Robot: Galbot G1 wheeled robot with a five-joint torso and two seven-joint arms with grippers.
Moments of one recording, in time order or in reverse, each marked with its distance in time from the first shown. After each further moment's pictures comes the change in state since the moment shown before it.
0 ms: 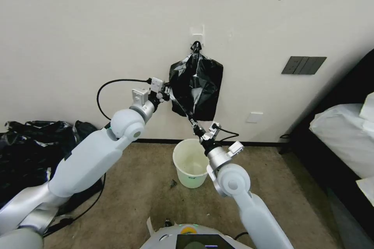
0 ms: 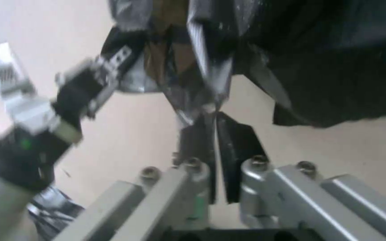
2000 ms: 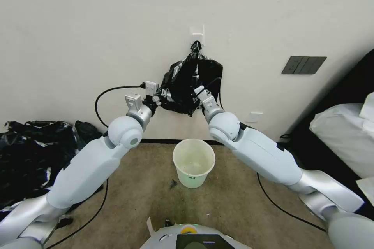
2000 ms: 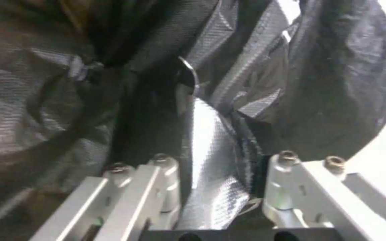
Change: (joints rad) left arm 0.106 -0.014 -0.078 -0.051 -0.039 -0.047 -0.034; right arm 0.852 -0.280 -0.427 -0.274 -0.447 -0.606 0.316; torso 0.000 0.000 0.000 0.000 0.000
